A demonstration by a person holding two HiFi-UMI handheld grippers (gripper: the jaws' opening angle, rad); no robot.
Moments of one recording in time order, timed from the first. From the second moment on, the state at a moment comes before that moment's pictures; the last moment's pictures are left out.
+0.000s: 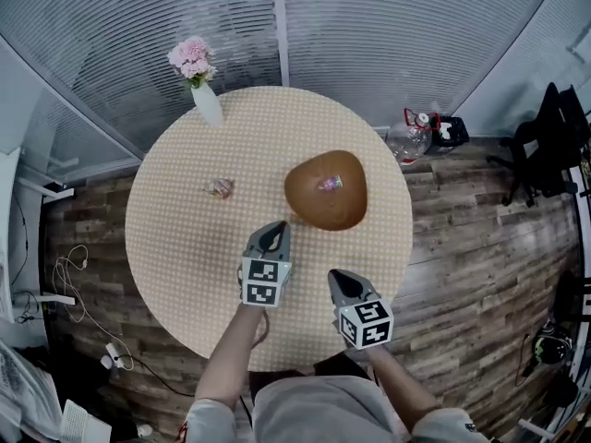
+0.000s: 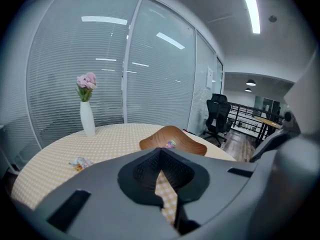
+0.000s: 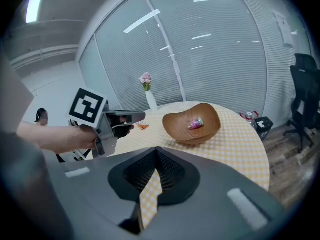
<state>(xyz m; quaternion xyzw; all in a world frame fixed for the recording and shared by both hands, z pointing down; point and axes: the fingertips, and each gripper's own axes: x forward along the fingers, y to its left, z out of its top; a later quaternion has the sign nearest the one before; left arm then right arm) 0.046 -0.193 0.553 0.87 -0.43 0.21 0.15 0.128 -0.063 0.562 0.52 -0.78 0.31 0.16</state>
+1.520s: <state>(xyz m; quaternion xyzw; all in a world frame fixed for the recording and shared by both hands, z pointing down) -0.150 -0.059 0.586 0.74 -0.58 0.18 0.28 -0.040 -0.123 0.695 0.31 -0.85 0.21 0.37</state>
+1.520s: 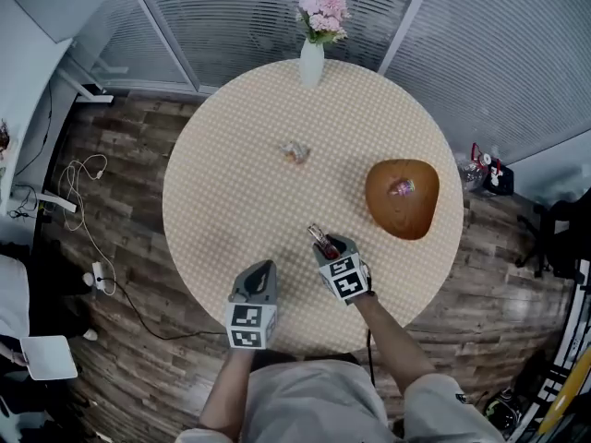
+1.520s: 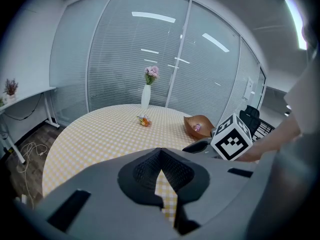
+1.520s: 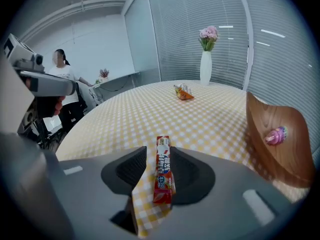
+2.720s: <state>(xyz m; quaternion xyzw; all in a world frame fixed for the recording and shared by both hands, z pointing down) -0.158 -0.043 0.592 0.75 -0.56 0.19 0.29 -0.036 -0.126 0.692 0.35 -0.83 0.22 0.37</state>
